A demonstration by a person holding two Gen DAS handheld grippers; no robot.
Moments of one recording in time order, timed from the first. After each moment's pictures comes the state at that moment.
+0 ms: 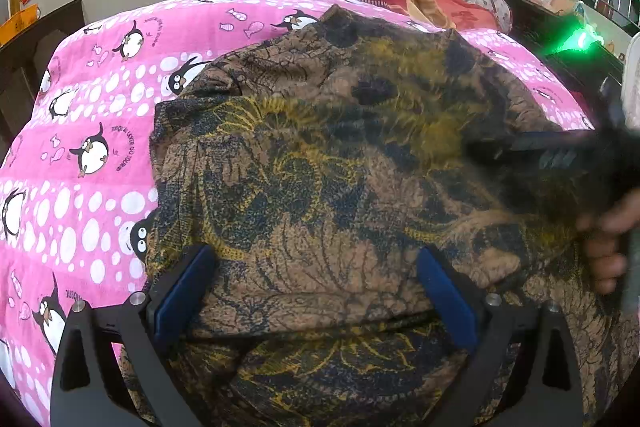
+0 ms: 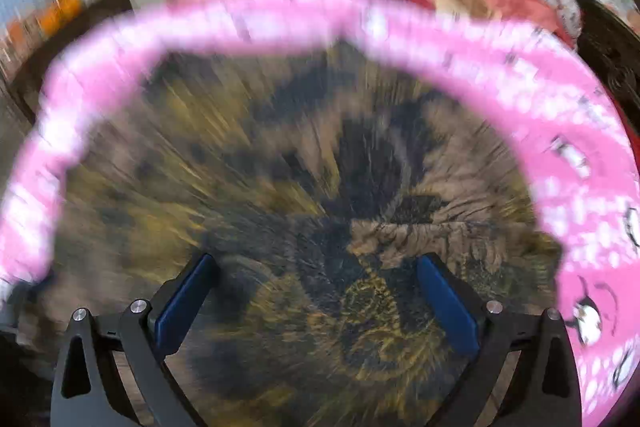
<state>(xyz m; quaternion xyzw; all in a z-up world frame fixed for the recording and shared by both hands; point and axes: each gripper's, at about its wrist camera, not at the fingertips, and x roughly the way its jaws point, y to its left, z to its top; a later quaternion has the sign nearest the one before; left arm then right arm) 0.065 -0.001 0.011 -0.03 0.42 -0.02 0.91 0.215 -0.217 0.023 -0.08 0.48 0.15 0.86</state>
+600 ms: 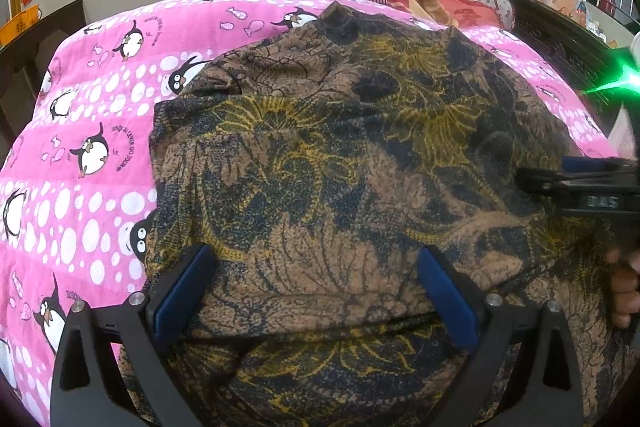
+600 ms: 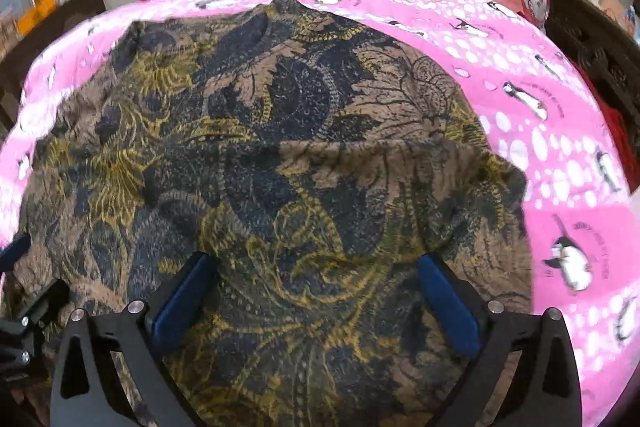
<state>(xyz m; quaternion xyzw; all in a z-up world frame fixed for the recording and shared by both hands) 0.067 -0.005 0.010 -0.03 0.42 -0.01 0.91 0.175 -0.243 0.045 -0.06 0.47 0.08 0.88</state>
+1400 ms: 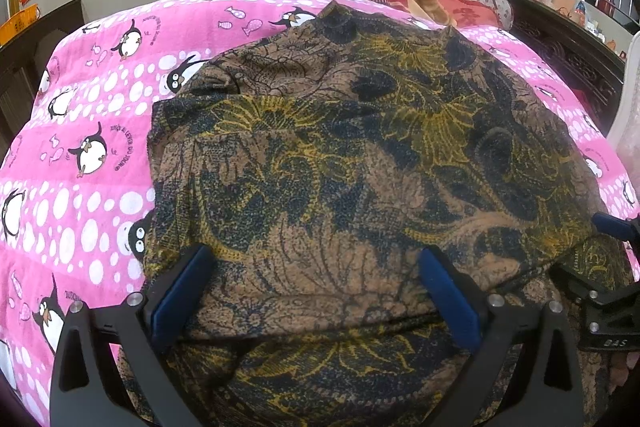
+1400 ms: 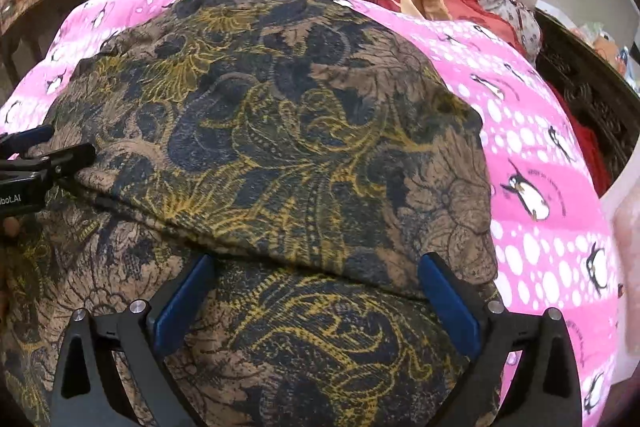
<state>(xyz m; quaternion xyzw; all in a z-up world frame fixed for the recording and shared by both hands) 0.067 -0.005 0.010 -0.03 0.42 -0.02 0.91 0.089 -0.252 0.014 -0.13 0.44 0.09 0.88</state>
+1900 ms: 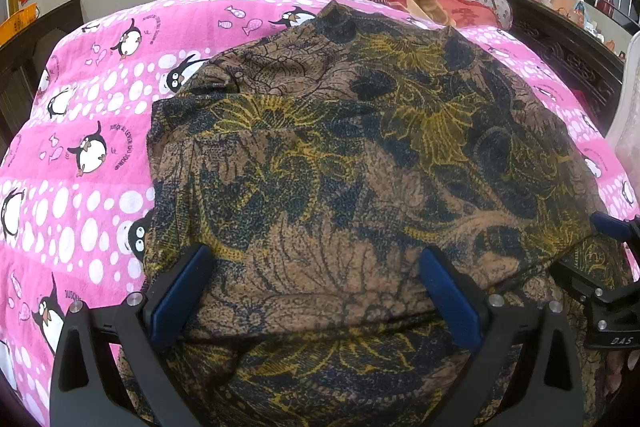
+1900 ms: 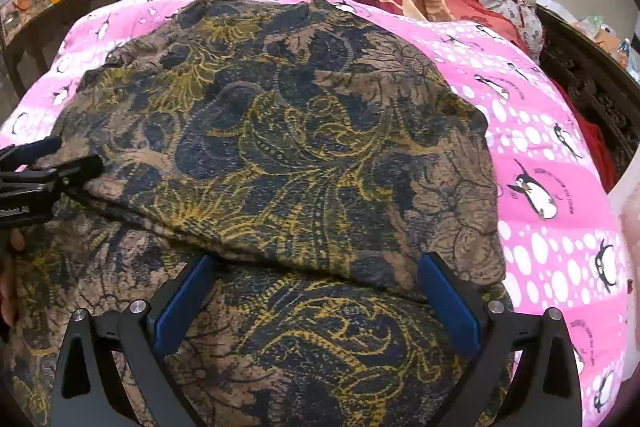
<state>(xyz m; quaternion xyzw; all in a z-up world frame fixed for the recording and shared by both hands) 0.065 -0.006 0.010 -0.03 0.42 -0.02 0.91 0.081 -0.257 0.020 -0.09 0.43 0.11 0.89</state>
